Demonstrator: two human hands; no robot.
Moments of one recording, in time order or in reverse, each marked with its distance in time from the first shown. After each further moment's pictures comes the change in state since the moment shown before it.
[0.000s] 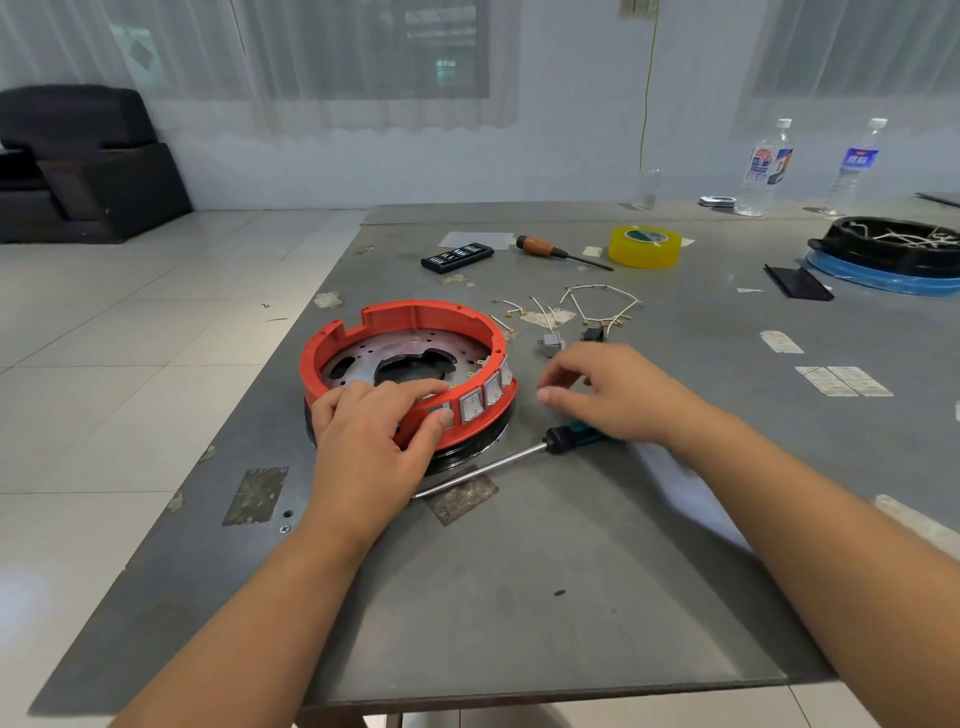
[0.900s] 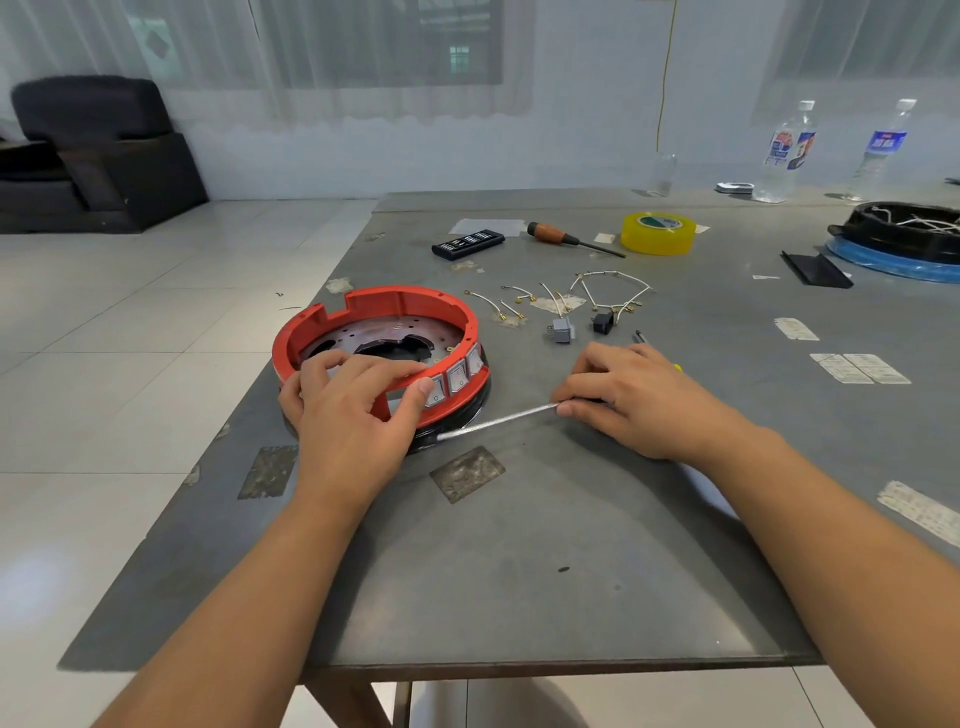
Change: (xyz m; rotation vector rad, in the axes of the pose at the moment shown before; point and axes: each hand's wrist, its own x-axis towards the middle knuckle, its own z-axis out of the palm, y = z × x) left_hand -0.002 -0.008 -0.012 0.071 0.062 -0.141; right_hand -0.031 0.010 0.010 -0.252 0.008 -0.194
